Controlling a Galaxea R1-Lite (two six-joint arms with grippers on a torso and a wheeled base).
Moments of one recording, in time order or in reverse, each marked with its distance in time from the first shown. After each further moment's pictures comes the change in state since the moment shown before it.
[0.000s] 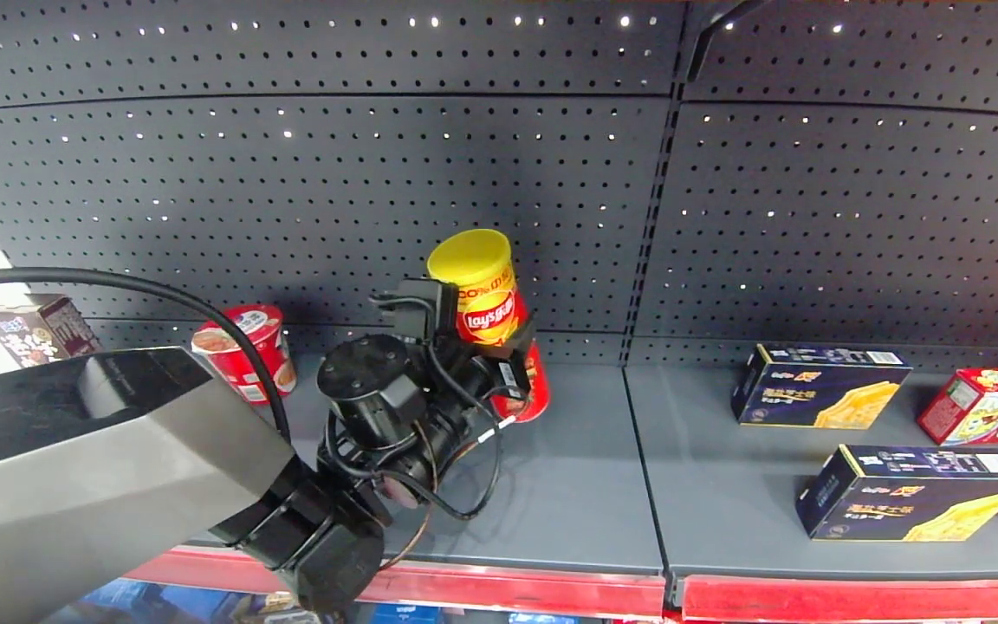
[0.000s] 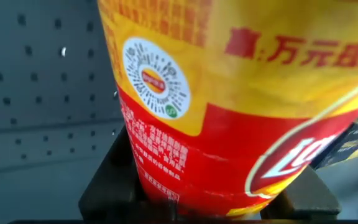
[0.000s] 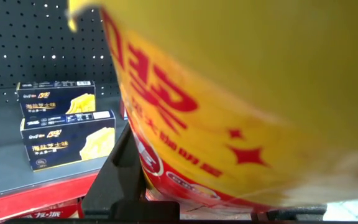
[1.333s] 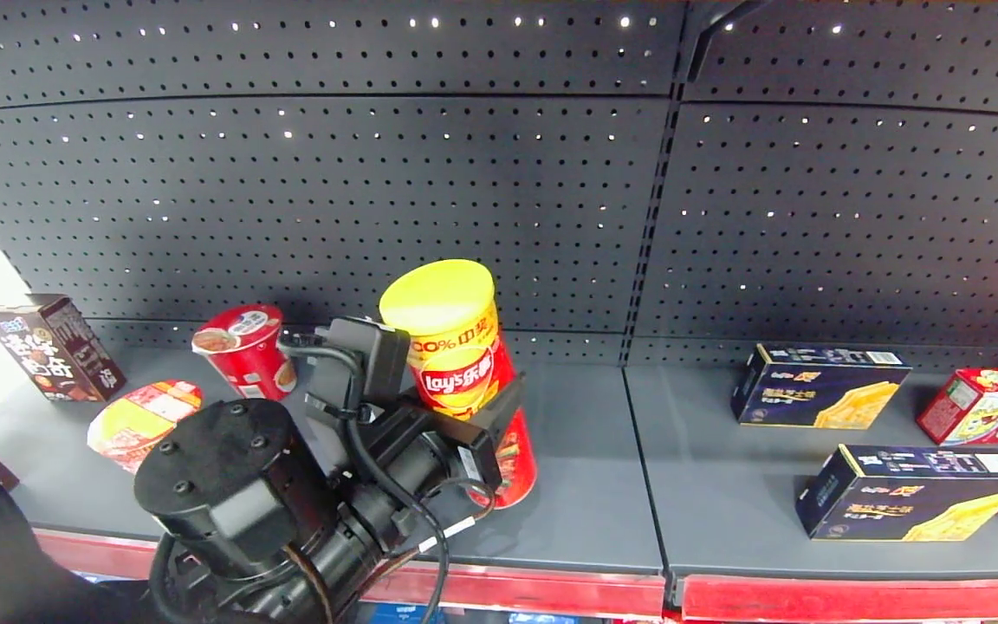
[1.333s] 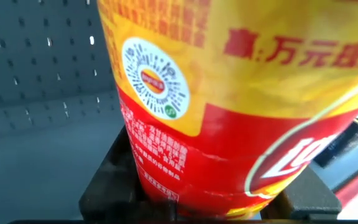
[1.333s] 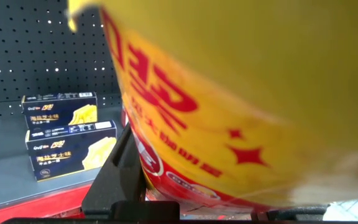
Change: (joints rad) left arm -0.141 -0.316 0.380 0.045 0.034 0.009; right arm 0.000 0.000 -0.040 0.001 0.000 0.013
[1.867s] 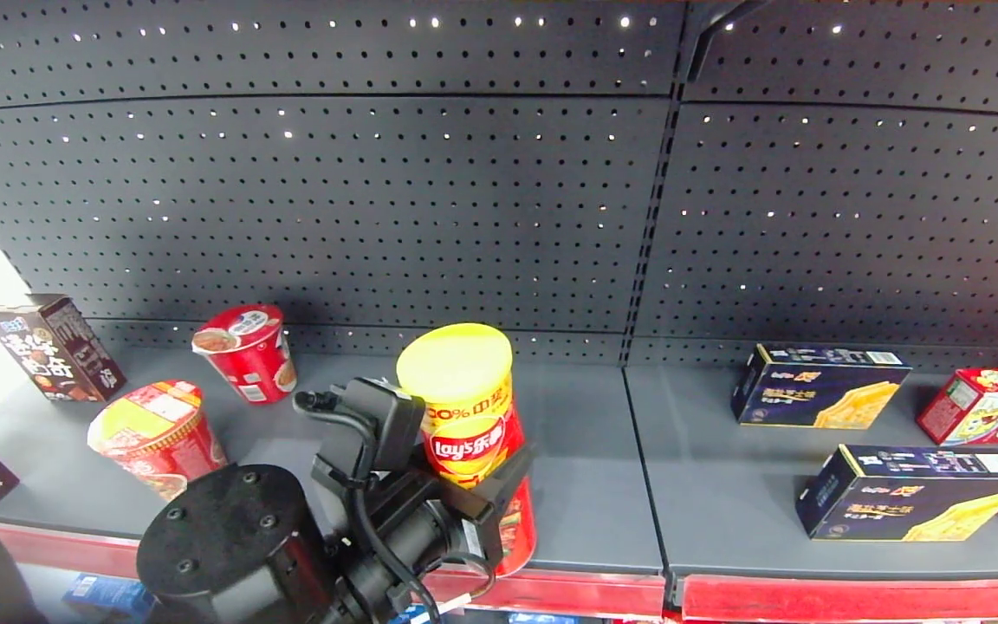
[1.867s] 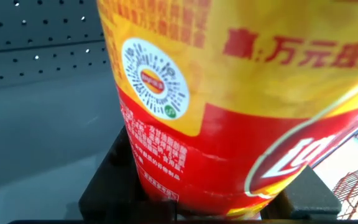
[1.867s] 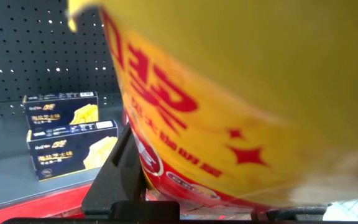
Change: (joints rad) left arm -0.067 0.000 0.111 0.000 0.027 -0.018; right arm 0.000 0.000 0.003 0.001 0.000 0.016
